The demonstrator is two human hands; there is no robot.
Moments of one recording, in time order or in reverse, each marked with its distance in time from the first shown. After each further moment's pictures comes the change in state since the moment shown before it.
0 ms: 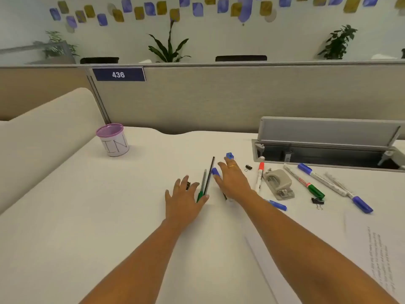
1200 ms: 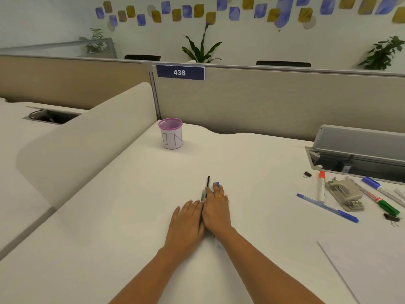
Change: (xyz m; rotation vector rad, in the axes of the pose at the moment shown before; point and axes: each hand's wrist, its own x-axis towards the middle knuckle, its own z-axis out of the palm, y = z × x) left_hand -0.077 -0.156 -0.029 0.035 0.018 0.075; right_hand -0.054 -0.191 0.123 0.205 -0.046 0.022
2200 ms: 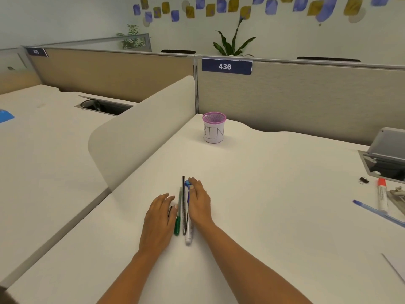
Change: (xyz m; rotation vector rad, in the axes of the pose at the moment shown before) left_hand -0.064 -0.143 -0.043 -0.329 0.375 -0.316; right_hand -0.019 -0.137 0.081 0.719 -0.104 0.002
